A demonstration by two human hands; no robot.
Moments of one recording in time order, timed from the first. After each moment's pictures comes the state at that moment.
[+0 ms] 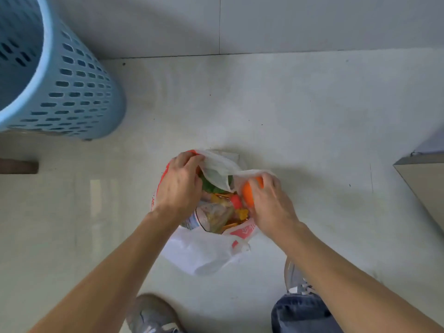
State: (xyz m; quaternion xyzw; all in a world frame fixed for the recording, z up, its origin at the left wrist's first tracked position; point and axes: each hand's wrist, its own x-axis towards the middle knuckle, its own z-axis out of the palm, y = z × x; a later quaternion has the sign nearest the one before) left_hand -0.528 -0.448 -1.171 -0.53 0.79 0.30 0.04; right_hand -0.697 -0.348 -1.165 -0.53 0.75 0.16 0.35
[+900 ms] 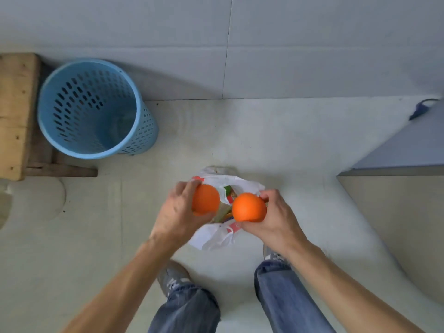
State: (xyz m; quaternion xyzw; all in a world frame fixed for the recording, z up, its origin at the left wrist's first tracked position) left_hand -0.494 -0.422 -0.962 -0.55 0.74 0.39 0.03; right_hand -0.694 -0.327 -0.942 -0.35 0.82 -0.08 0.45
